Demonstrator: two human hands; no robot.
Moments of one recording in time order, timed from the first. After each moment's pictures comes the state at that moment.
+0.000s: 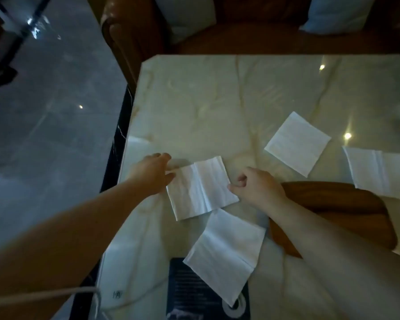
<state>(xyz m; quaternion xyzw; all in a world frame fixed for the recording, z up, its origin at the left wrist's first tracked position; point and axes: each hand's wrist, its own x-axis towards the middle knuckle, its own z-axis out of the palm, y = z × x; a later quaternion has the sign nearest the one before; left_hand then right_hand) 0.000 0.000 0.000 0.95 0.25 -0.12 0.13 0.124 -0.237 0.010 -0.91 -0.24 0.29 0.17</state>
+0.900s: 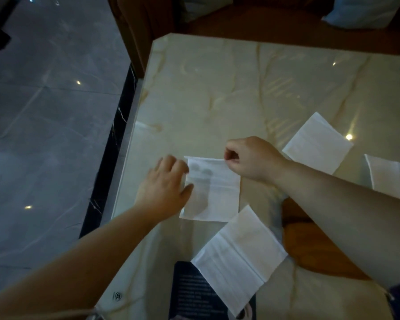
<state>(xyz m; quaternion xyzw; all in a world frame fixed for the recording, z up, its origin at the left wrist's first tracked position) -0.033 -0.035 0.004 0.96 0.22 0.02 0.18 0.166 -0.163 0.027 -0.82 -0.52 0.21 0.15</state>
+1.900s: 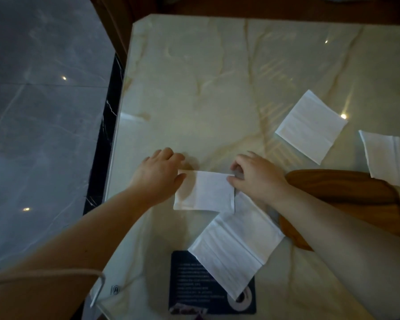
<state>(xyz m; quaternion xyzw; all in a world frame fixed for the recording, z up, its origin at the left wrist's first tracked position) -0.018 -0.026 -0.010 0.97 0.17 -0.08 0.16 0.128 -0.222 -0.009 -0.88 -0.39 0.24 0.14</state>
